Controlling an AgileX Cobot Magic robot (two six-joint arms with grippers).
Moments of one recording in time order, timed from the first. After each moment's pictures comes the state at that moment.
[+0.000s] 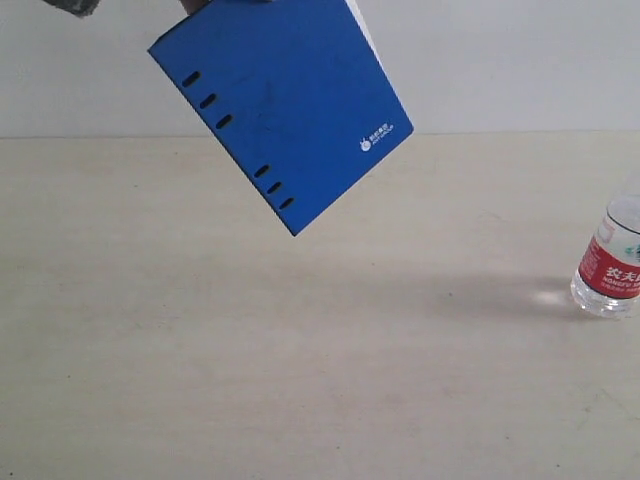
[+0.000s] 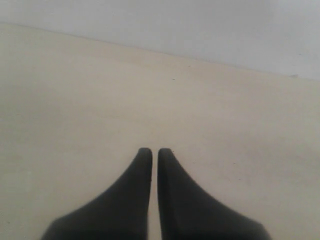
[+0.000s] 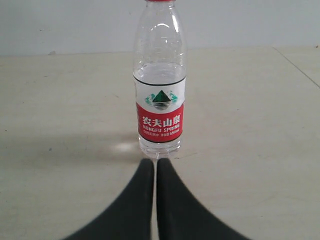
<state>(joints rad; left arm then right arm) 0.02 0.01 0.00 0.03 0.35 -0.18 -0.06 0.00 0.00 0.02 0.35 0.00</state>
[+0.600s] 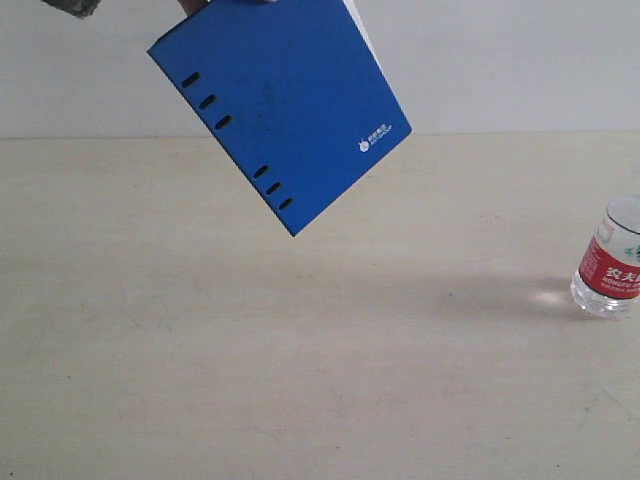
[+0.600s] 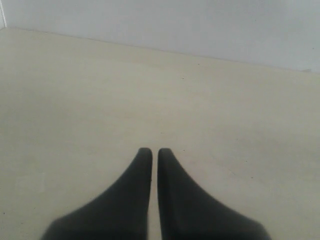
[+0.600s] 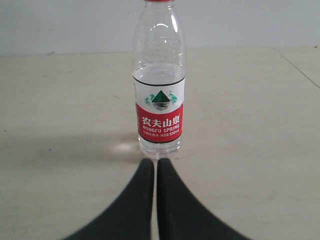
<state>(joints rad) 0.06 0.00 0.00 -0.01 0.36 -0.10 -0.06 0.00 0.00 0.02 0.35 0.00</state>
